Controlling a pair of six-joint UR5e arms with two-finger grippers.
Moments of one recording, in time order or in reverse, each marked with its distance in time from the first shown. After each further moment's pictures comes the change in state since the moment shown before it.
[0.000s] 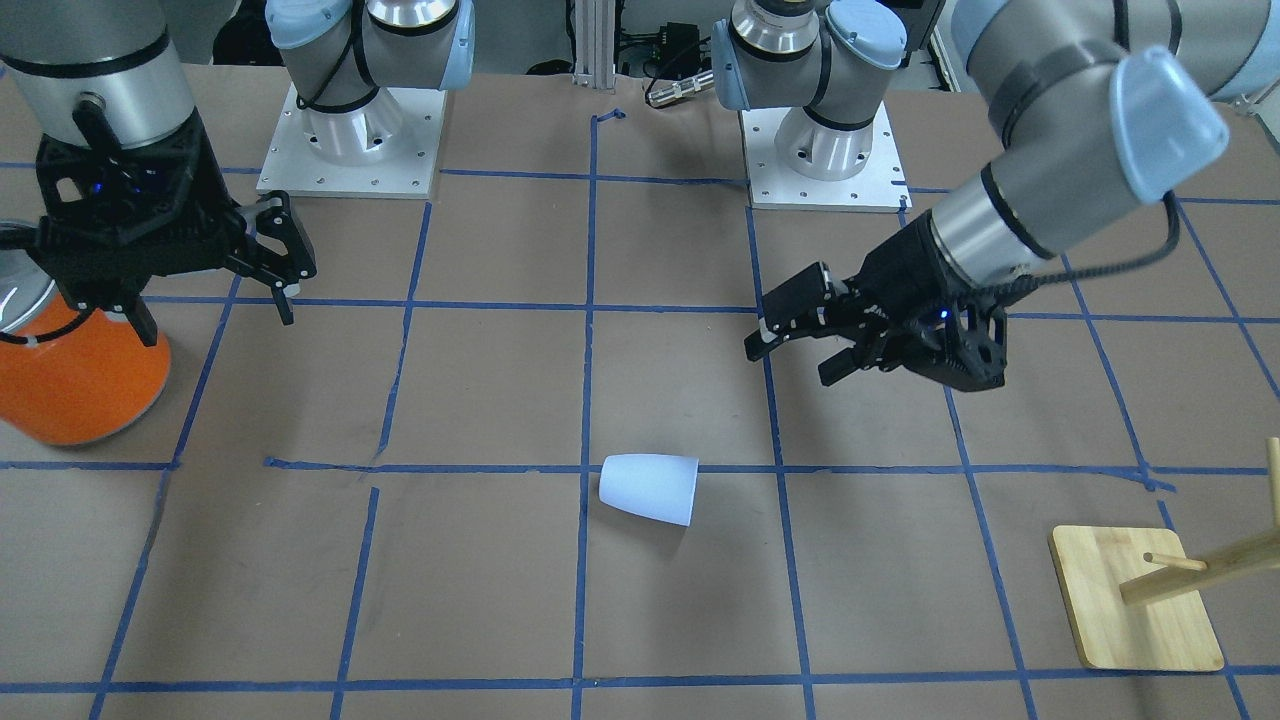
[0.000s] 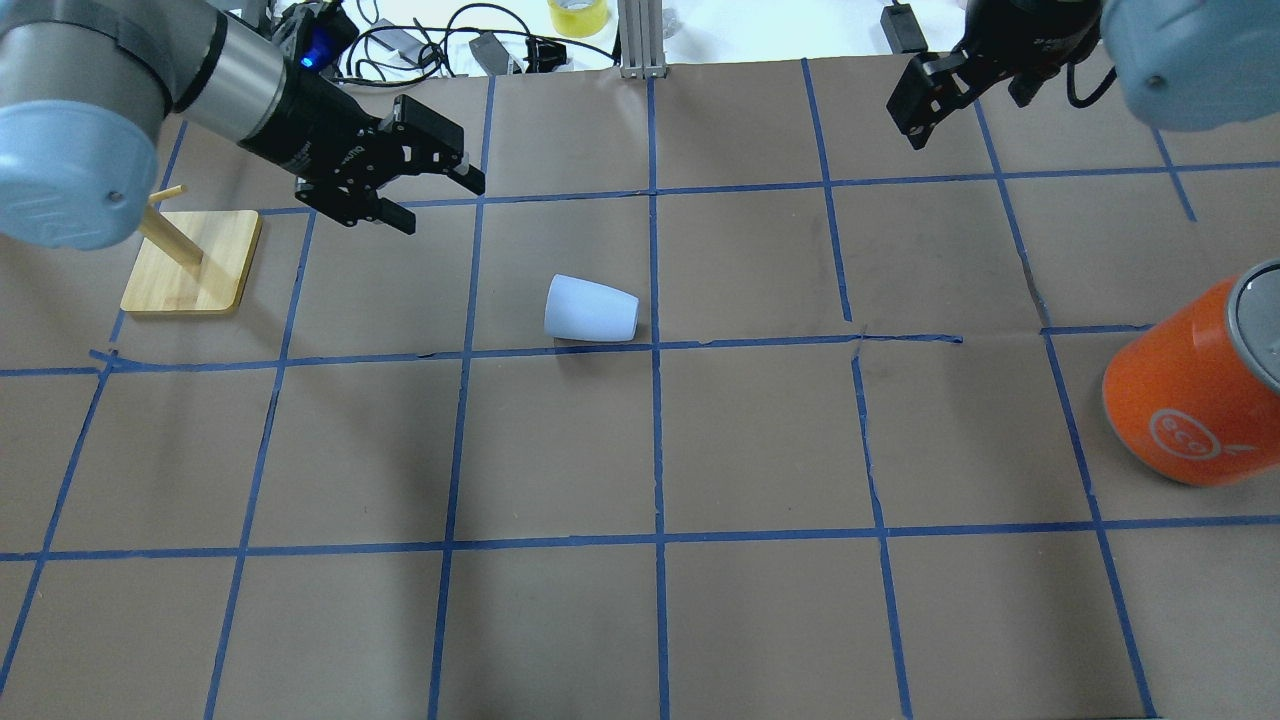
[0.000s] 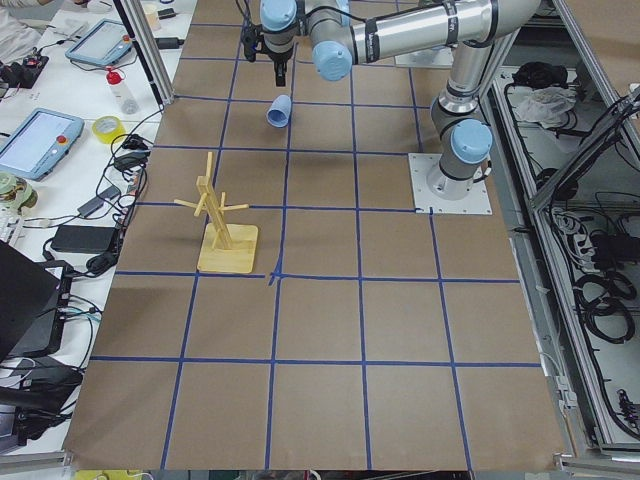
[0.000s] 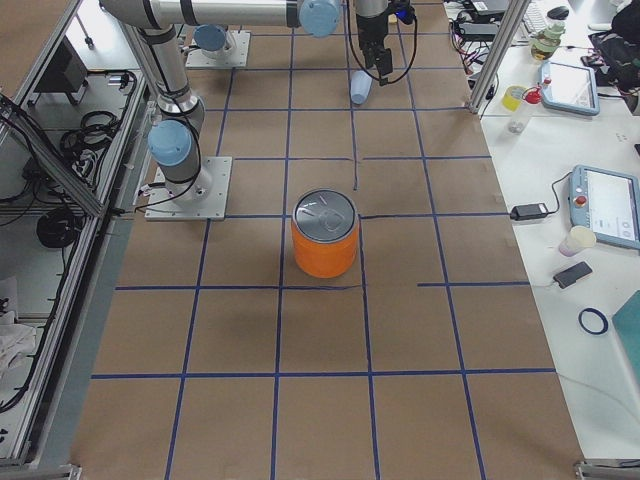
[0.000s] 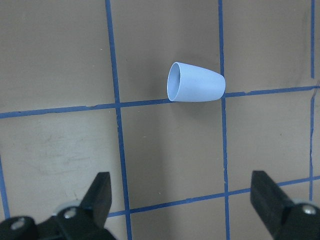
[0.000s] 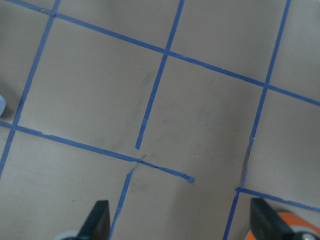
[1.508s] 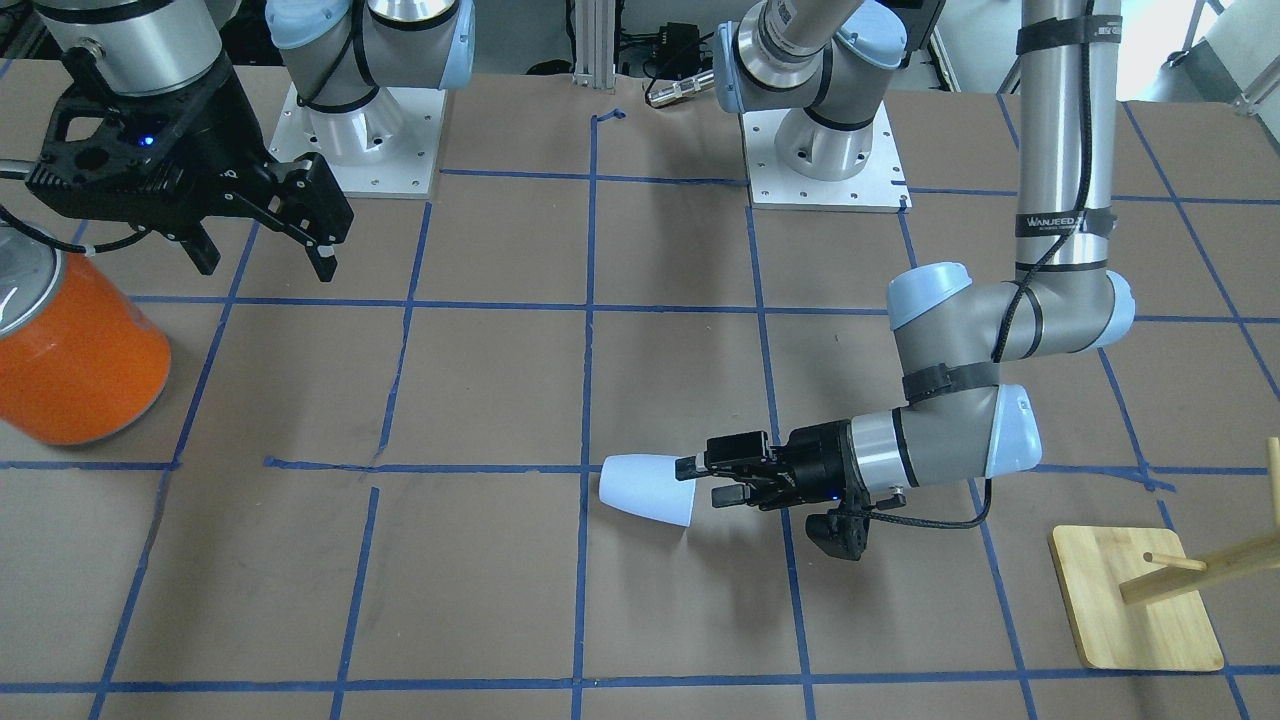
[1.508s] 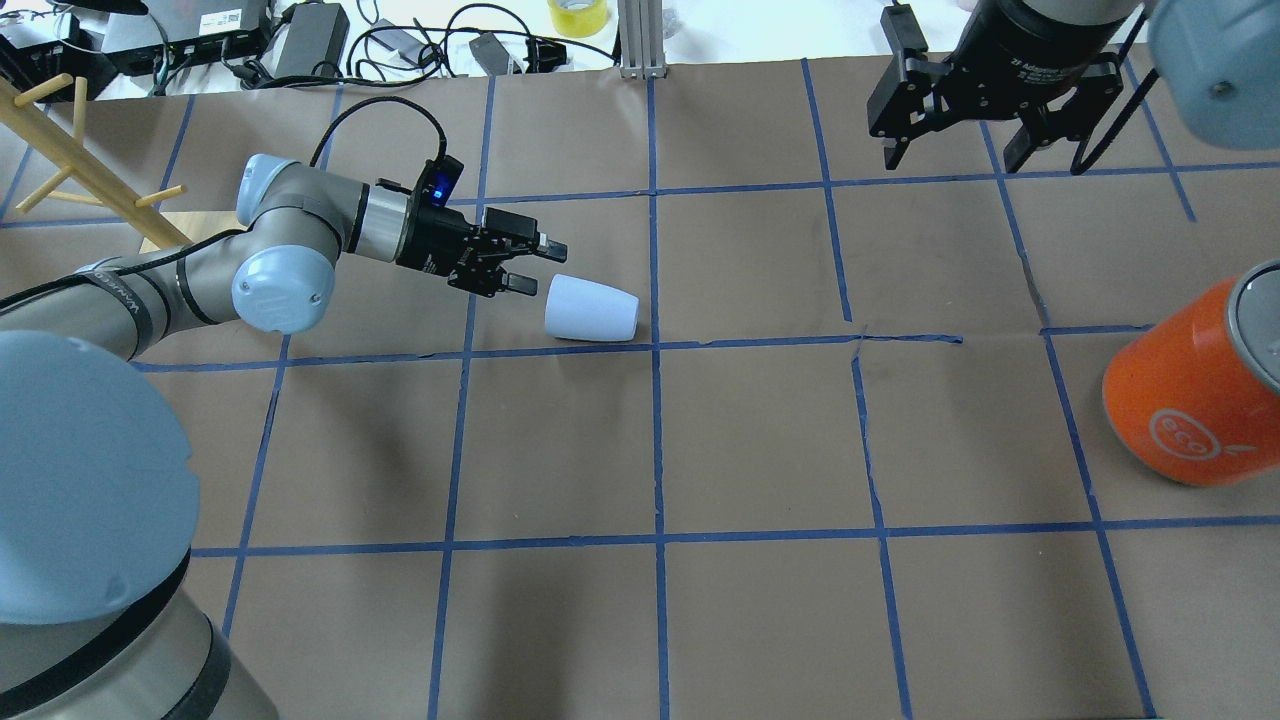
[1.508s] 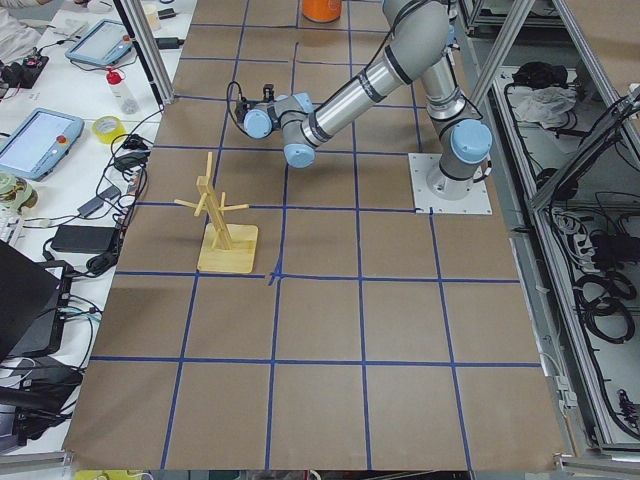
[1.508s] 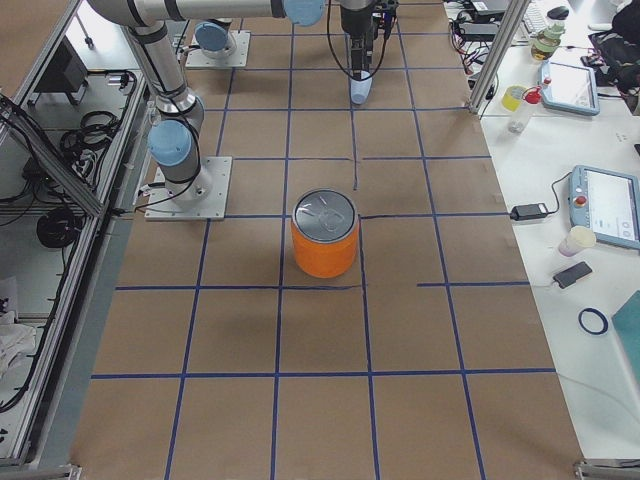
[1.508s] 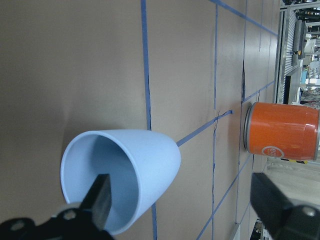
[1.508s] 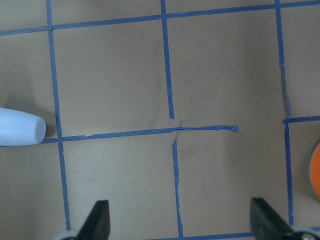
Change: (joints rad) left arm 0.020 -0.405 -0.101 0.252 -0.383 0.271; right arm 0.013 -0.049 0.015 0.122 0.079 0.334
